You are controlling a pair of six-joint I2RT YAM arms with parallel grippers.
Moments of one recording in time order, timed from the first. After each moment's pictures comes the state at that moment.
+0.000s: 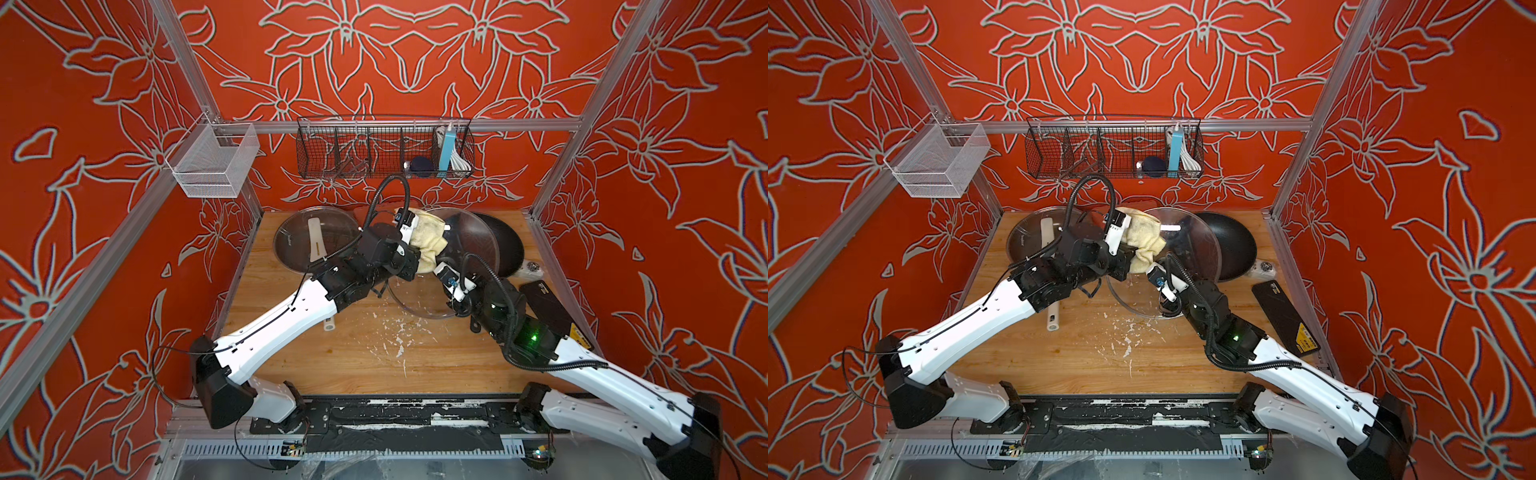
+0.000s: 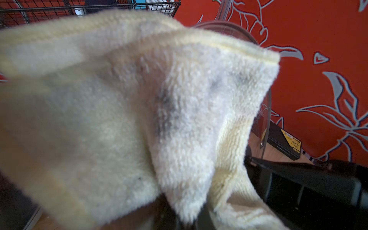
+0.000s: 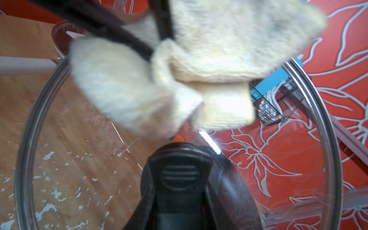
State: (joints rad) left arm -0.78 1.36 1.36 -0.43 -0.12 -0.25; right arm 0.86 0.90 0.72 0.00 0.37 -0.52
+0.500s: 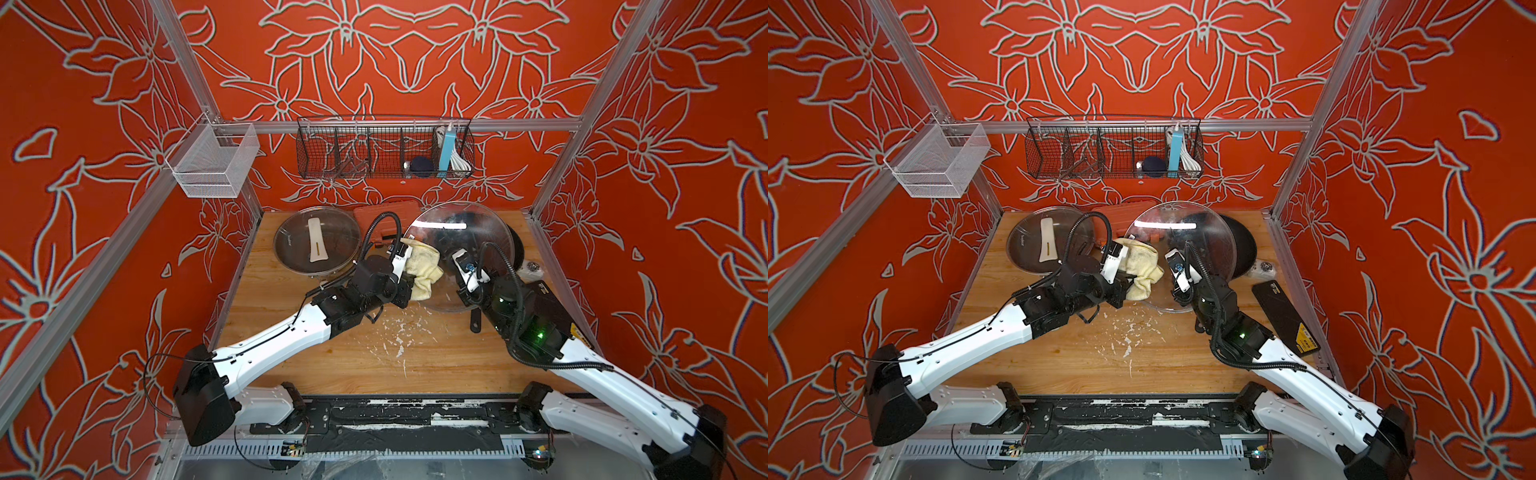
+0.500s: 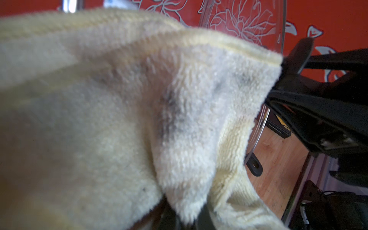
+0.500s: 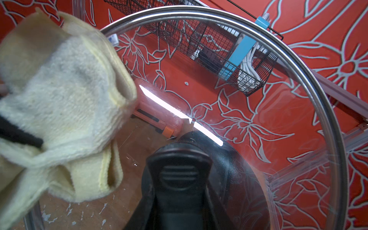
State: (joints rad) left arm -0.81 1.28 1.03 -0.19 -0.04 -0.30; right arm 0.78 0.88 0.72 -0.02 0.39 -0.35
